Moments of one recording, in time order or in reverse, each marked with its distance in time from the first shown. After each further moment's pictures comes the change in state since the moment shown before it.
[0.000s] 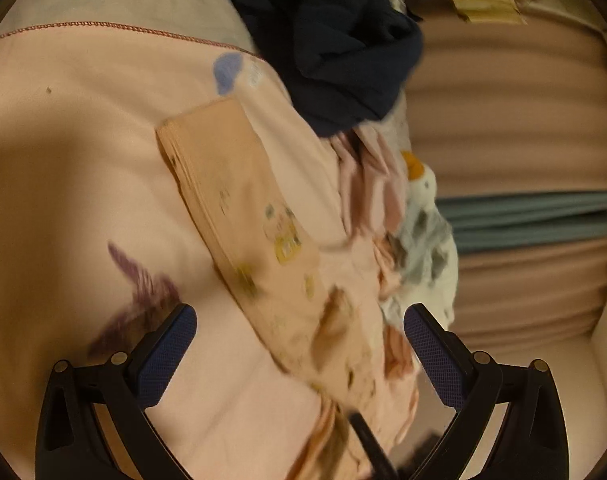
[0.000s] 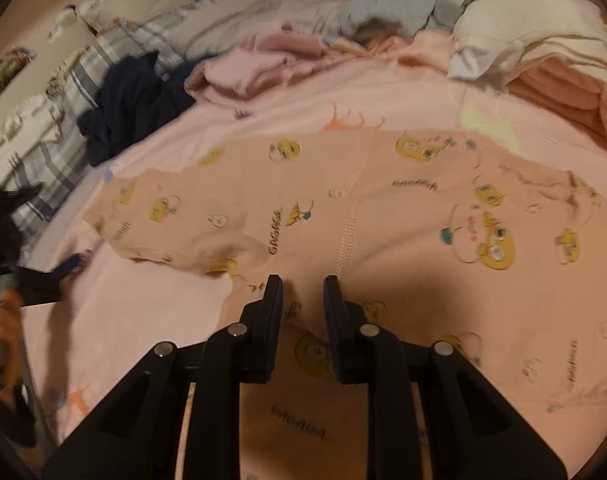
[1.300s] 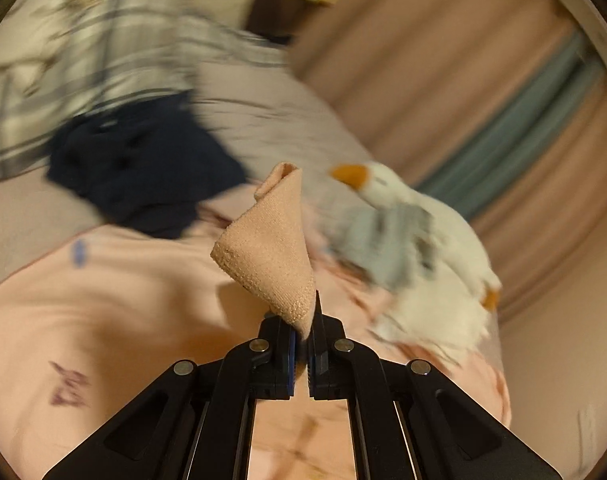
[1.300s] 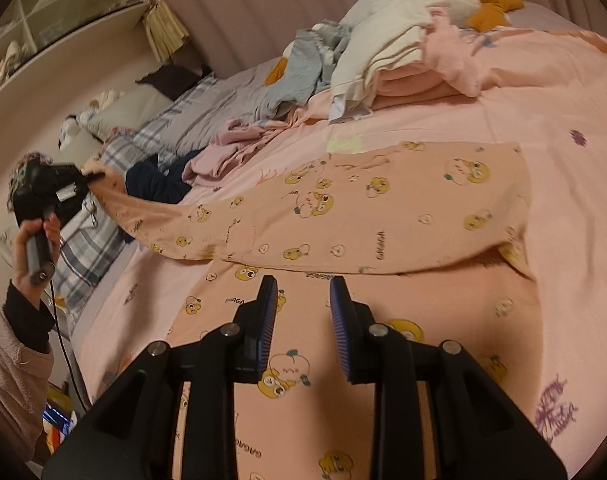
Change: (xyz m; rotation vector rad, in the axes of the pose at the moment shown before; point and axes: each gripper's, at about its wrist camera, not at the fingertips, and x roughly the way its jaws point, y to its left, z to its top) left arm 0.004 -0.225 -0.069 0.566 -0.192 0.183; right arm -0.153 -0.106 -0.108 0.273 -0.252 0.056
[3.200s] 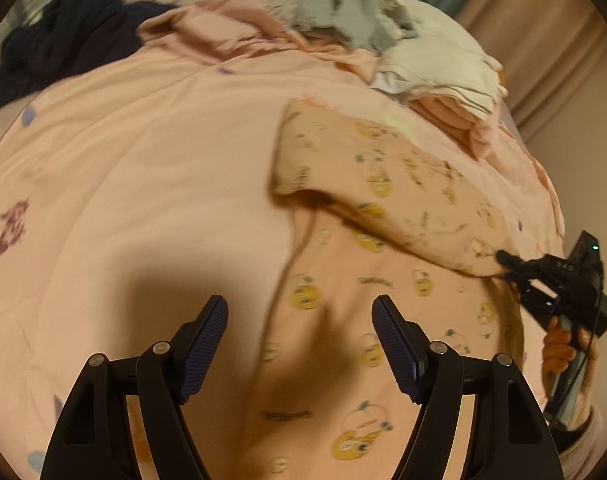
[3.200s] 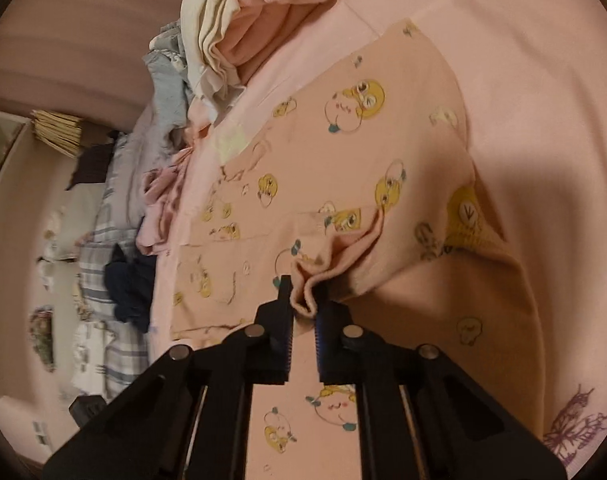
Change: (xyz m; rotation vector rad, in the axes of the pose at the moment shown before) left arm 0.039 0.018 -0.195 0.321 0.469 0.087; right arm 0.052 -0.079 0.023 0.560 0.155 -0.029
